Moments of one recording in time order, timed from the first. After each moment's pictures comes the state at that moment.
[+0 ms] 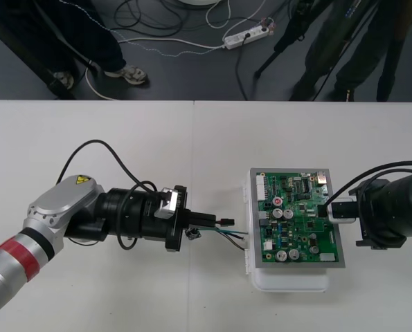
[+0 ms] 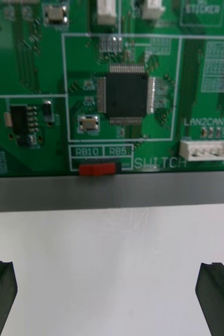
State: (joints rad) right arm -0.08 -0.77 0.12 -2.13 2.45 -1.57 -0.49; left arm -0.46 0.49 -0.61 -1.11 -0.85 -1.25 -0.52
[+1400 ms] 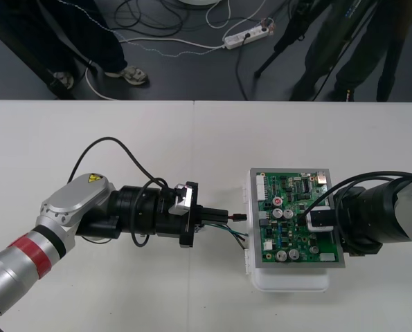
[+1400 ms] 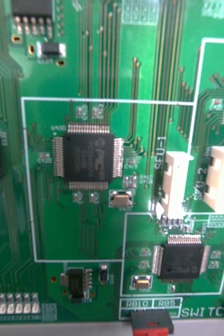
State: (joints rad) right arm -0.09 -0.70 0.19 -2.13 2.49 -1.57 -0.49; left arm -0.48 0.46 -0.63 -1.11 -0.85 -1.19 -0.52
